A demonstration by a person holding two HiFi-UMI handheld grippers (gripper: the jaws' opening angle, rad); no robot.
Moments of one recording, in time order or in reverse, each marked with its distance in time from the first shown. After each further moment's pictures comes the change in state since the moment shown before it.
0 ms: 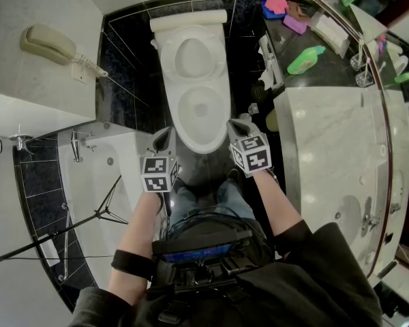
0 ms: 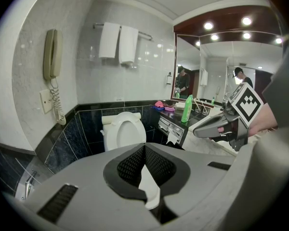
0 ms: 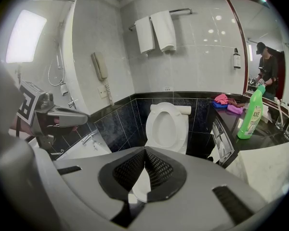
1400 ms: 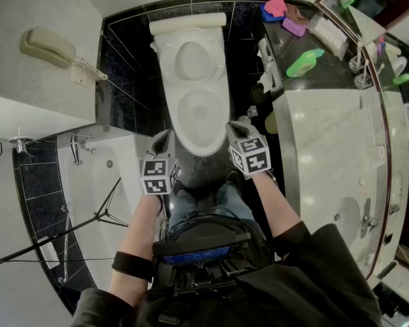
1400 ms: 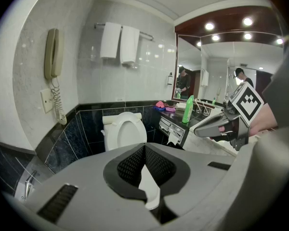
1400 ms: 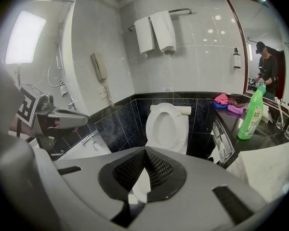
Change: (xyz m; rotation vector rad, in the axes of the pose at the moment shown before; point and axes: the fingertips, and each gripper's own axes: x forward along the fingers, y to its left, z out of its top) left arm 0.001 0.004 0.000 -0.009 -0.003 0.006; right arm 0.001 0.000 0.005 0.007 -0.003 0.004
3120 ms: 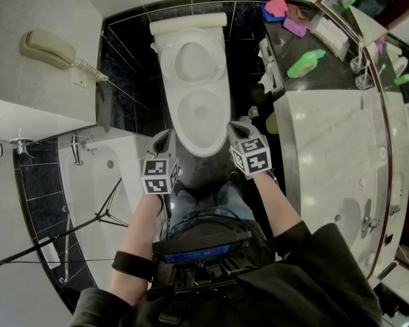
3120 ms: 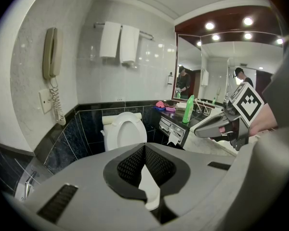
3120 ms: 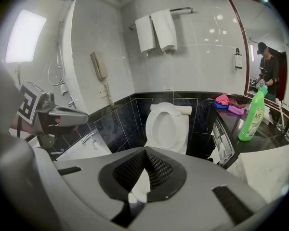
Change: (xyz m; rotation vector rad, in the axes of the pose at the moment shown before) left arm 0.005 0.002 0.003 0.003 0.003 -0.002; right arm 0.004 -0.003 0.002 -0.014 0.008 0.001
